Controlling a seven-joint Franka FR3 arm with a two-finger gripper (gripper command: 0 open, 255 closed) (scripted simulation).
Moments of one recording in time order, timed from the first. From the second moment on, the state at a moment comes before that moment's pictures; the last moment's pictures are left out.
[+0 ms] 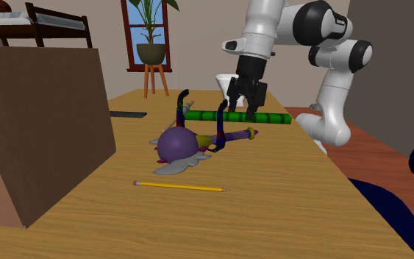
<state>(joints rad) -0.01 -0.22 0.17 -1.80 0.01 1.80 0.21</state>
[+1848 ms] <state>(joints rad) 0.04 0.24 0.22 -1.33 -0.15 1.79 0.40</state>
